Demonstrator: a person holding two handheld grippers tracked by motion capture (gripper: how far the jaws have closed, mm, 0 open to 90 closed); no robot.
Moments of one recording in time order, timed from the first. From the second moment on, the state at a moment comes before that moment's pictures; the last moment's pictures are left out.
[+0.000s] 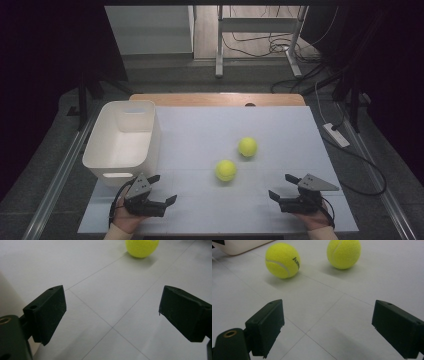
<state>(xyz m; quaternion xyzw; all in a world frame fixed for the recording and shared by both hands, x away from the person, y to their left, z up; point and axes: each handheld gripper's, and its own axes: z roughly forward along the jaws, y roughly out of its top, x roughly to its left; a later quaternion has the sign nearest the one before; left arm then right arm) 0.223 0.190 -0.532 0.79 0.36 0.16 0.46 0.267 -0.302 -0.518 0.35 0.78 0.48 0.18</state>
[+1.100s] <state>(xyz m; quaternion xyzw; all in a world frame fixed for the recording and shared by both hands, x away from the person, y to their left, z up) 0.214 0.191 -0.528 0.79 0.37 0.17 0.47 0.273 -0.297 -0.518 0.35 0.79 0.48 0.17</state>
